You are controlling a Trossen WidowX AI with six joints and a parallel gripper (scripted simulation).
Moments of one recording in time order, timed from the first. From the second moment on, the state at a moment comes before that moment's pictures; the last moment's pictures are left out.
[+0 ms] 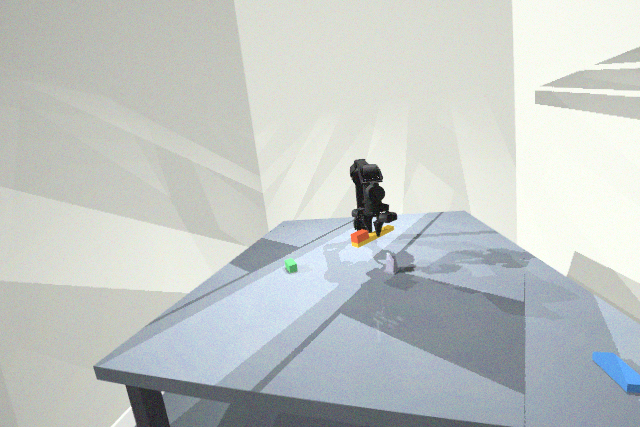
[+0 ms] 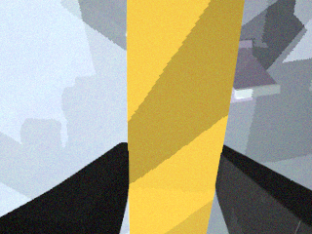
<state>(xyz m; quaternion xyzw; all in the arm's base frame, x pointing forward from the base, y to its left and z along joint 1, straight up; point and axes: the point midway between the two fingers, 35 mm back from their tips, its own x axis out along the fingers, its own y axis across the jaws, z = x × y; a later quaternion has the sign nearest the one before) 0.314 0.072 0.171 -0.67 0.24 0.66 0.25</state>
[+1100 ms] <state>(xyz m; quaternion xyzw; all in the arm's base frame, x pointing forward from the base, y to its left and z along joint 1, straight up) 0.321 0.143 0.151 -0.69 0.18 0.68 0.19</state>
